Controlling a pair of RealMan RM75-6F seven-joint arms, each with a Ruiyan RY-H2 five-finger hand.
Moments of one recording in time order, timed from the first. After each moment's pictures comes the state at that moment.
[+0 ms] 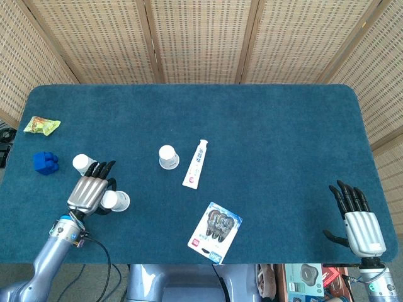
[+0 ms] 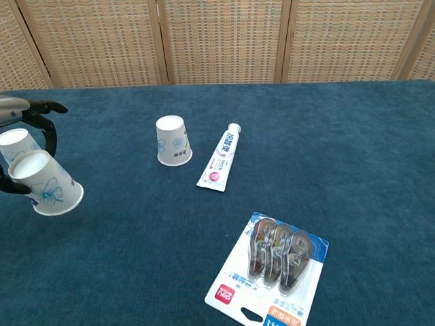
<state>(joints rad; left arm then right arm) -0.54 -1.21 -0.12 -1.94 0.92 1.09 0.70 0.08 -1.18 0.03 -1.61 -1.55 1.48 -0.03</state>
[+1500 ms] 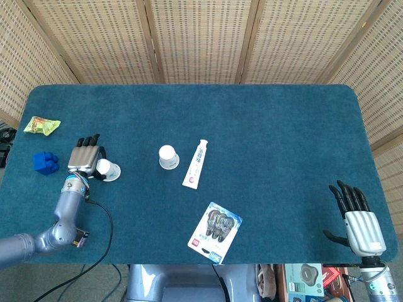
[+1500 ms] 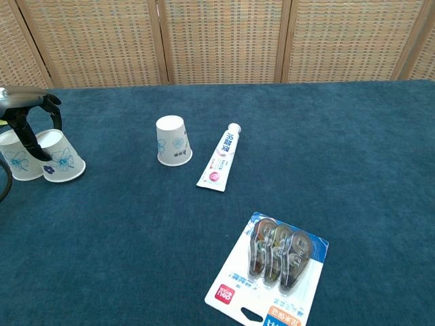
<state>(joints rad) -0.82 -1.38 -0.17 -1.47 0.44 0.95 0.67 0.09 -1.18 0.03 -1.61 -1.54 1.47 -0.02</state>
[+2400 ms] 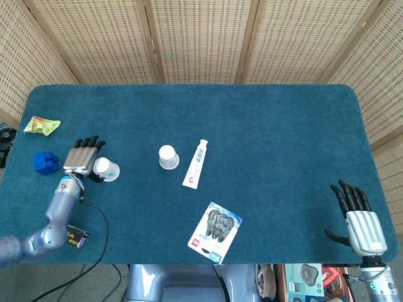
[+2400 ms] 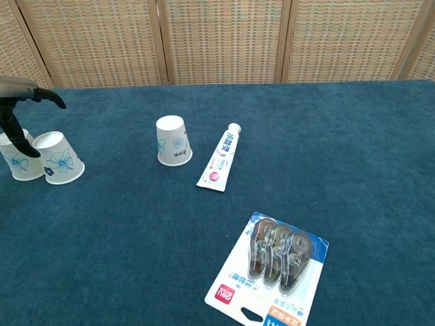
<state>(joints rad) -0.84 -1.23 -0.15 -1.64 0.40 0.90 0.67 0.08 -1.18 0.04 -1.61 -1.53 1.47 -0.02</state>
